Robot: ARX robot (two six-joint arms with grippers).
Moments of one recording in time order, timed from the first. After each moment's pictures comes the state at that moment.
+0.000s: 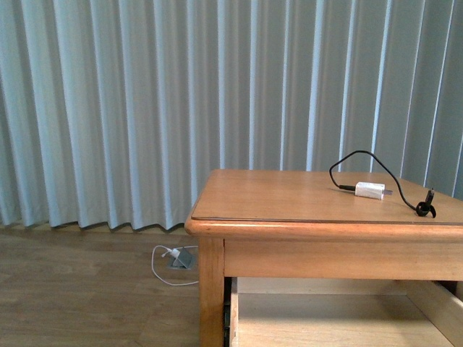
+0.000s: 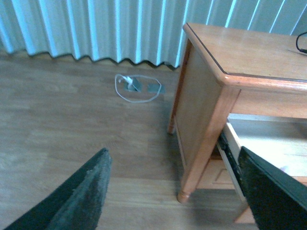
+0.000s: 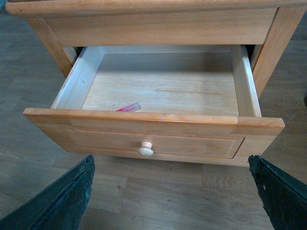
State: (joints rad) left arm -0.25 0.57 0.23 0.33 -0.23 -0.07; right arm -0.06 0.63 0.42 -0.20 -0.23 0.01
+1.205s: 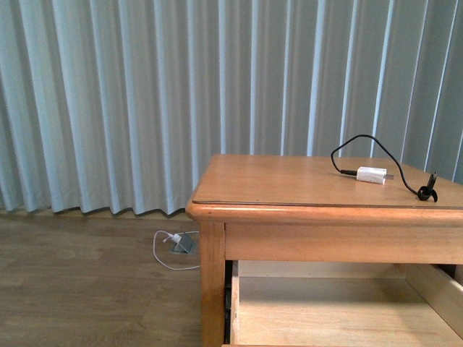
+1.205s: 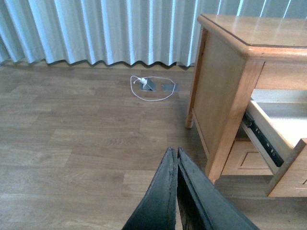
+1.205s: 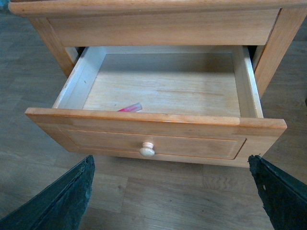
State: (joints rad) left arm 0.00 0.06 0.02 0.03 0.00 -0.01; right arm -0.06 0.63 0.42 -0.20 -0.23 0.01
